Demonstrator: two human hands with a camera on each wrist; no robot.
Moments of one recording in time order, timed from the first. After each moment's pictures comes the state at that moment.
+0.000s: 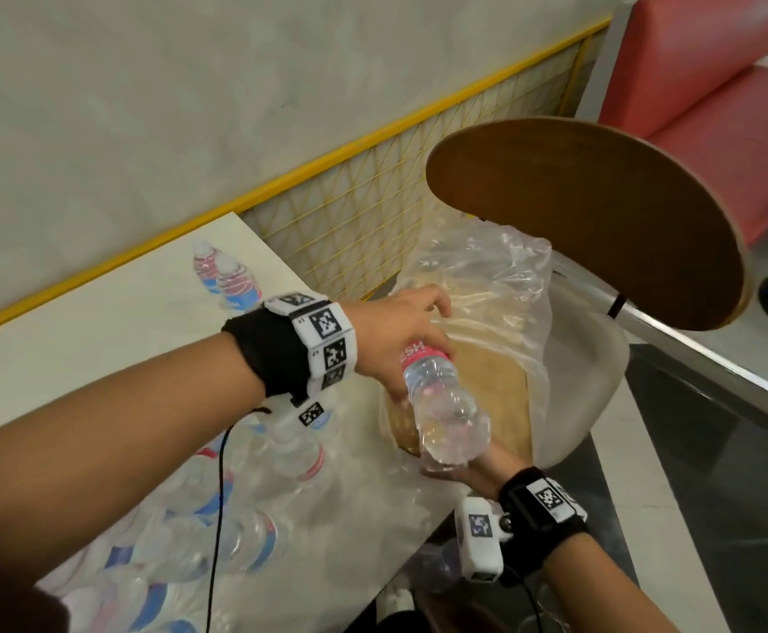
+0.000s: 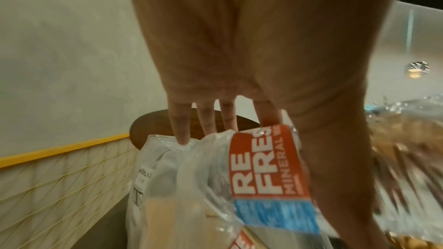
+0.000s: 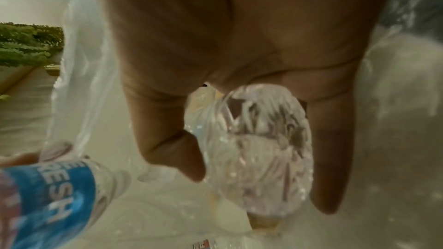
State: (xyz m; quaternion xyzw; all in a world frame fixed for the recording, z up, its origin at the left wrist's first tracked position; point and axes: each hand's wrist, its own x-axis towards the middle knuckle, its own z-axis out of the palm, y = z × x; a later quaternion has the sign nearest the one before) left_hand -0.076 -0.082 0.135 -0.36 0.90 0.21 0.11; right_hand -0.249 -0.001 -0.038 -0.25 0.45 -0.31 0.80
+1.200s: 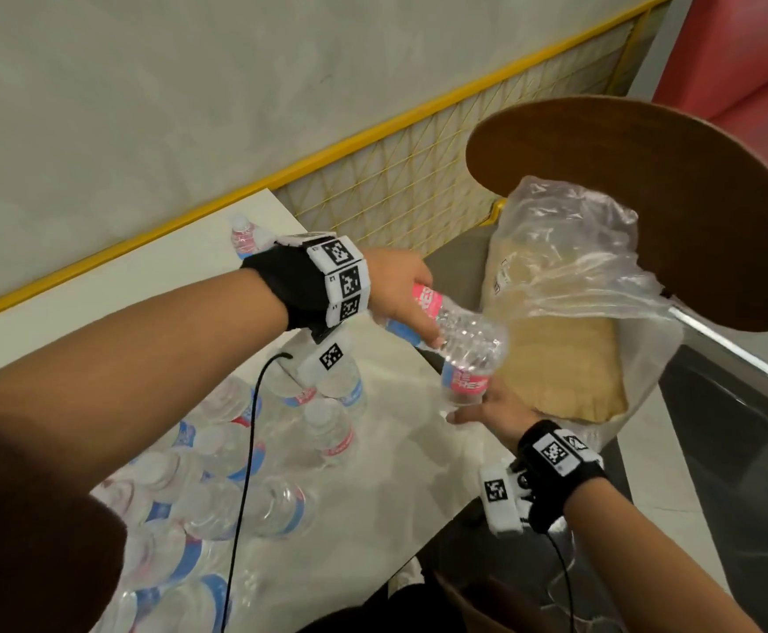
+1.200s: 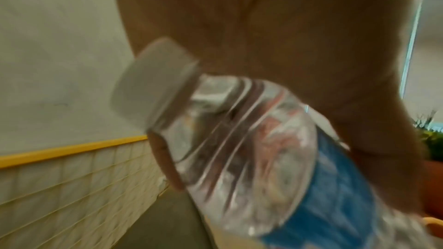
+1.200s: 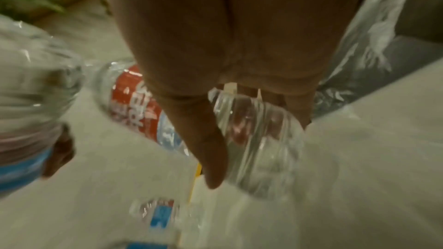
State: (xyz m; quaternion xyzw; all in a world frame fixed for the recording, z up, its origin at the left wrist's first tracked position) left_hand -0.052 -0.099 0.151 -0.53 0.80 0.26 0.12; right_hand -0.242 -0.043 -0.060 -0.46 0.51 -0.28 0.67
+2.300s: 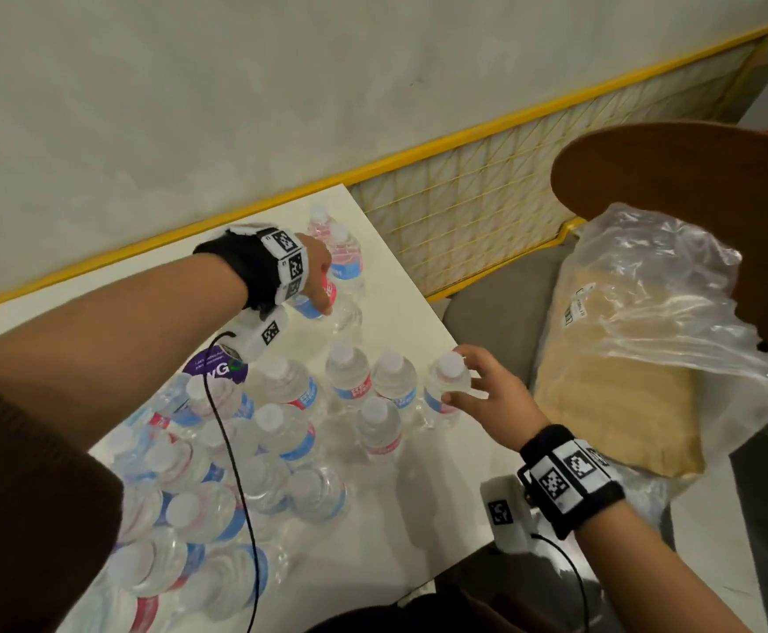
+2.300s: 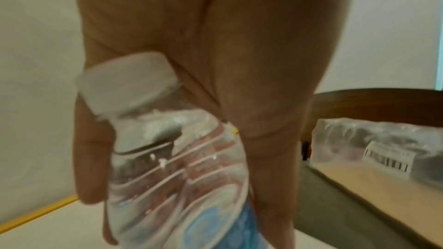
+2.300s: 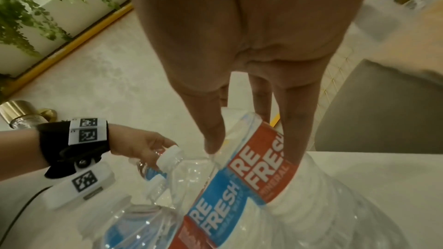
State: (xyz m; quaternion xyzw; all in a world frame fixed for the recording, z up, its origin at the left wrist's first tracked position) left_hand 0.104 -0.105 0.135 -0.73 0.61 0.11 0.29; right_hand -0.175 -0.048 -0.004 -0.69 0.44 -0.26 0.51
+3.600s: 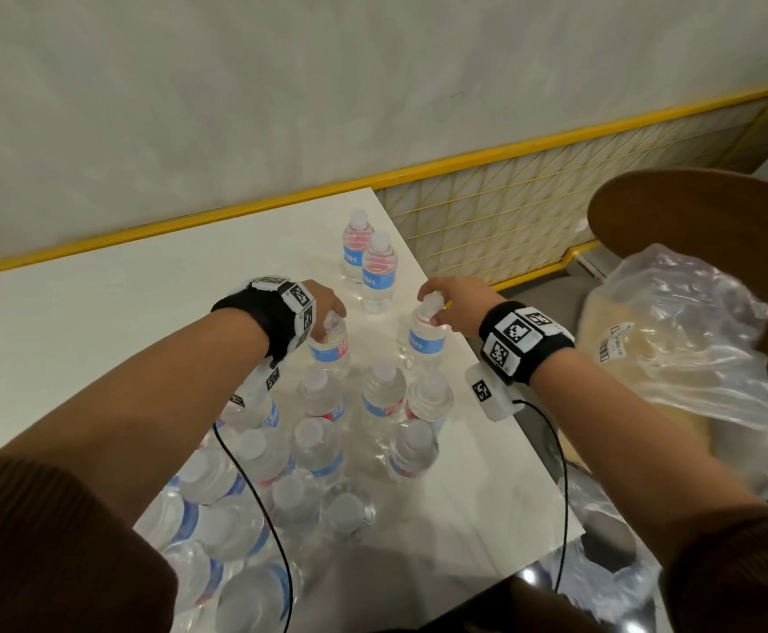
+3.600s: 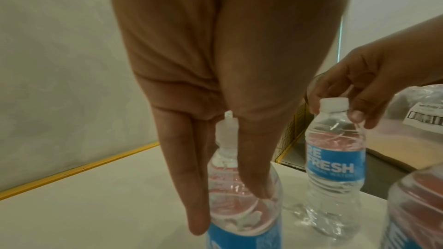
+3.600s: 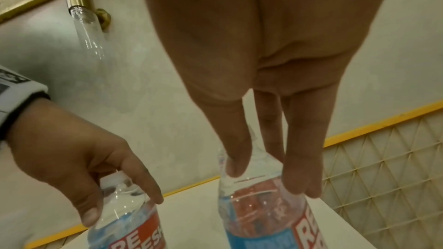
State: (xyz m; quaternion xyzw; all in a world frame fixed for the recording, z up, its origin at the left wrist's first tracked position) left_hand 0.163 -0.081 0.081 -0.68 0.65 0.18 0.28; right_hand -0.045 -0.160 0.066 -0.84 0.46 0.03 0.27
